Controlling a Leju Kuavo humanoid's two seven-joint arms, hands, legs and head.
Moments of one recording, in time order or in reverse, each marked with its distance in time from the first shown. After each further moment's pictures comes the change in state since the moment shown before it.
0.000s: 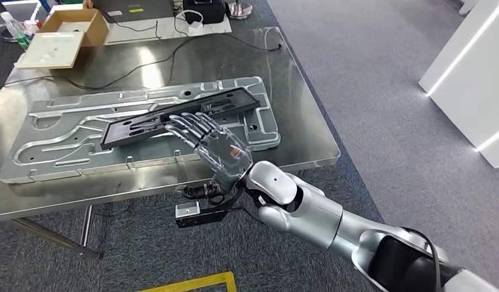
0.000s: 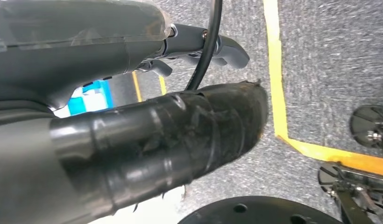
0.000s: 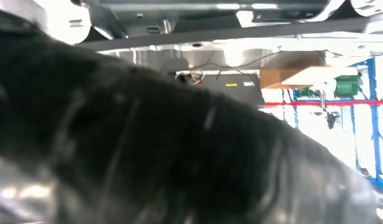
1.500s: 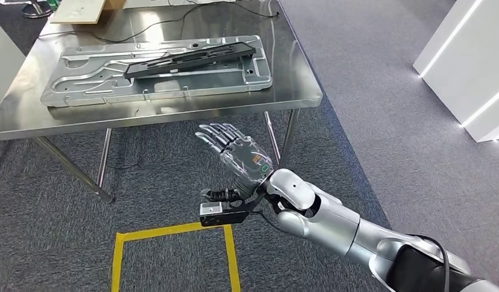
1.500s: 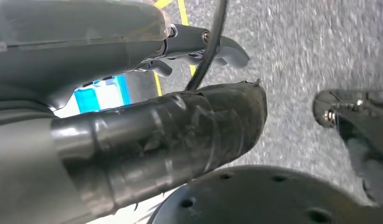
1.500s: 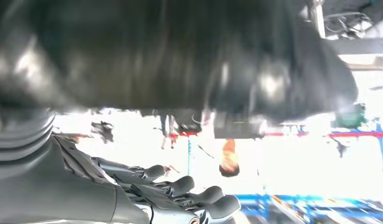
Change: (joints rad) left arm 0.000 0.000 0.001 0.000 -0.018 0.007 0.004; right arm 0.103 -0.103 -0.038 -0.023 -0.070 -0.020 0.027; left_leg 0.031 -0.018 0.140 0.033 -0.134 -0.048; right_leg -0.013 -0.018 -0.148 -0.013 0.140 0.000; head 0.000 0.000
